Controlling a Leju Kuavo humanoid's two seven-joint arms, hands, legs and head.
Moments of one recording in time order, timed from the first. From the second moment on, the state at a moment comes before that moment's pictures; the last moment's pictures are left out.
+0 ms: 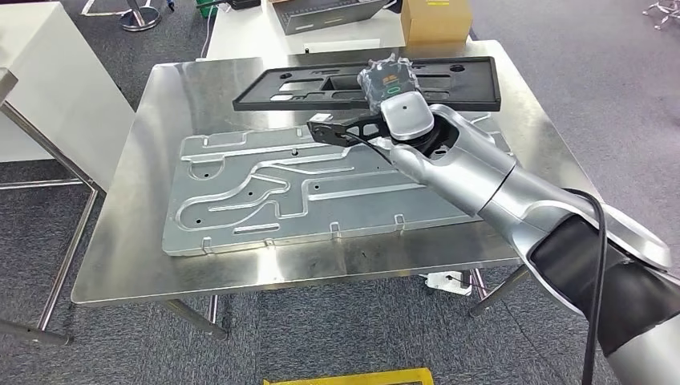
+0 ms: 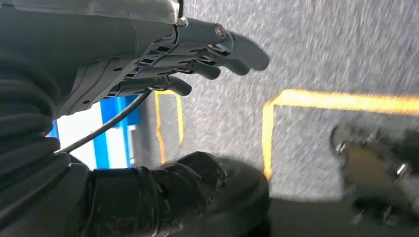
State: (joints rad) left arm -0.11 0.10 -1.11 -0.17 1.06 0.49 0.08; right arm -1.19 -0.29 1.21 -1.00 0.76 0.28 0.44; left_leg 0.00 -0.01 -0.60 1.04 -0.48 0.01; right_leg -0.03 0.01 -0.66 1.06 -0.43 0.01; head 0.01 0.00
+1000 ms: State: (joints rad) left arm -0.11 0.10 -1.11 -0.17 1.08 0.44 0.08; right arm -1.09 -0.27 1.21 -0.96 0.77 0.23 0.35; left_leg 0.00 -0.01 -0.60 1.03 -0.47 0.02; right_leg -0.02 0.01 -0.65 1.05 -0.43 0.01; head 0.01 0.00
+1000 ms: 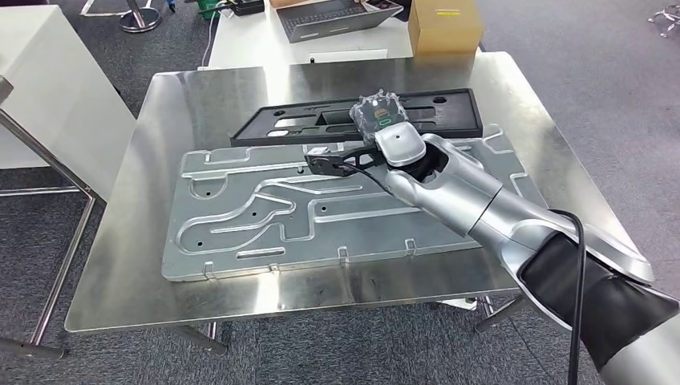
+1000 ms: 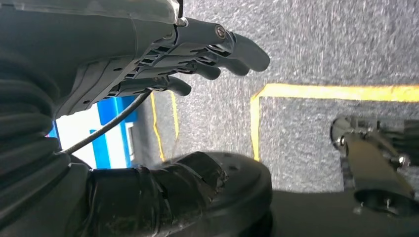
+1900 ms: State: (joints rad) left arm -0.10 0.09 -1.11 -0.17 1.10 0.44 0.02; right arm -0.98 -0.26 1.21 -0.94 0.76 0.13 0.30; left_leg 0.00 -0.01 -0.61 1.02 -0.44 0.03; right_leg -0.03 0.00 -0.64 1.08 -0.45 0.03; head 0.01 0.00
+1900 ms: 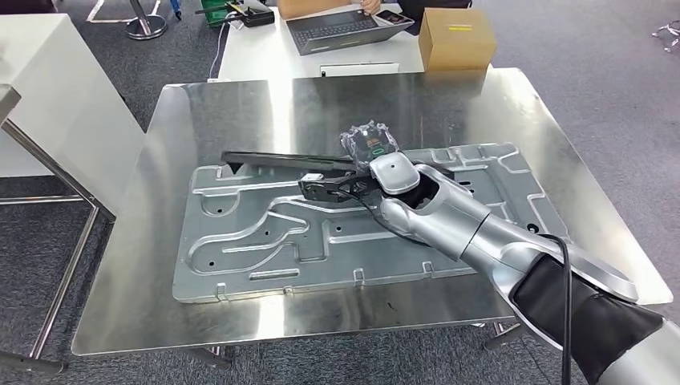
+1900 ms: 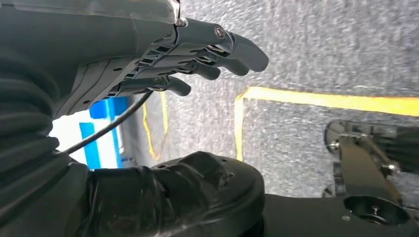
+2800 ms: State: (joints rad) left arm -0.10 0.09 -1.11 -0.17 1.10 0.43 0.01; right arm -0.95 -0.30 1.18 -1.00 0.79 0.16 0.33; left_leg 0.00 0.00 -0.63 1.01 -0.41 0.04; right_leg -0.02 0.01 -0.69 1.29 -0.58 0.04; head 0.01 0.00
